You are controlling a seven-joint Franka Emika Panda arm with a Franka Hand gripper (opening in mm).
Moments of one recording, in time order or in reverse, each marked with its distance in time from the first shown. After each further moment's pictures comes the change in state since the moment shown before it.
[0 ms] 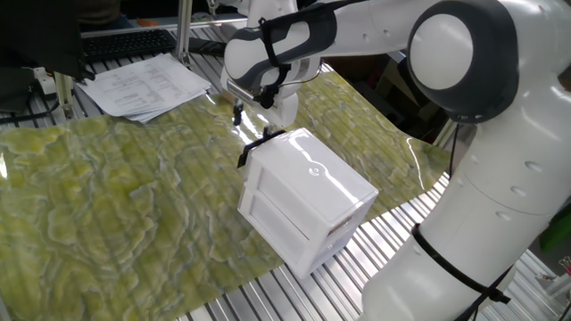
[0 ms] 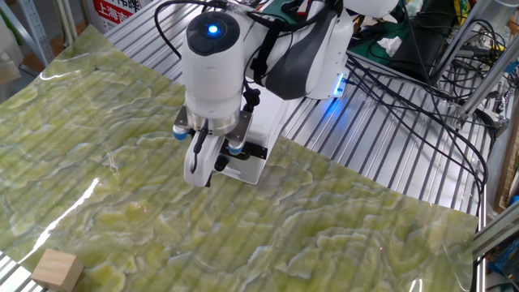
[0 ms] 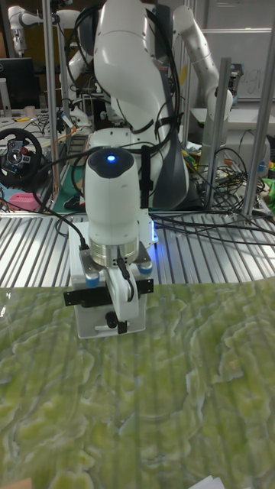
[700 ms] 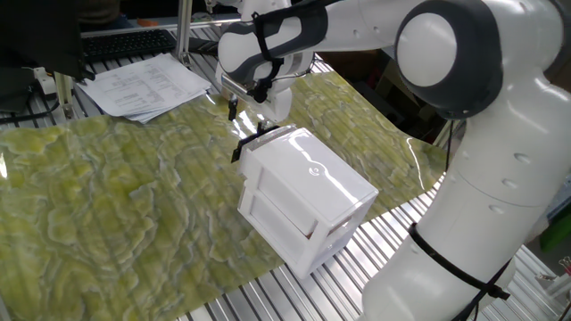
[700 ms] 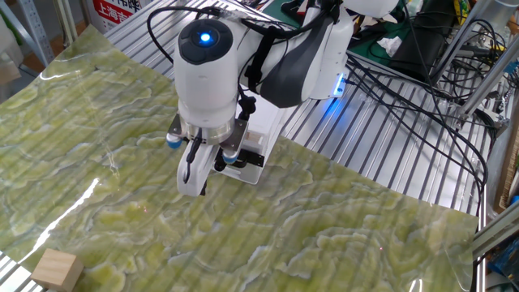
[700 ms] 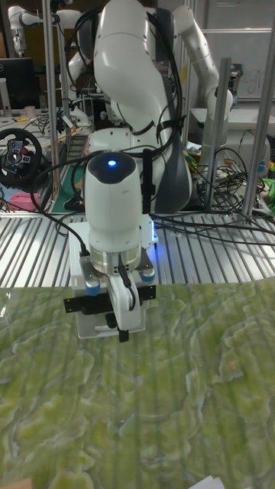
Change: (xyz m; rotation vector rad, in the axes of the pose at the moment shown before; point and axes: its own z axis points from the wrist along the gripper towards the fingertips) arm -0.002 0.021 -0.001 -0.004 0.004 0.007
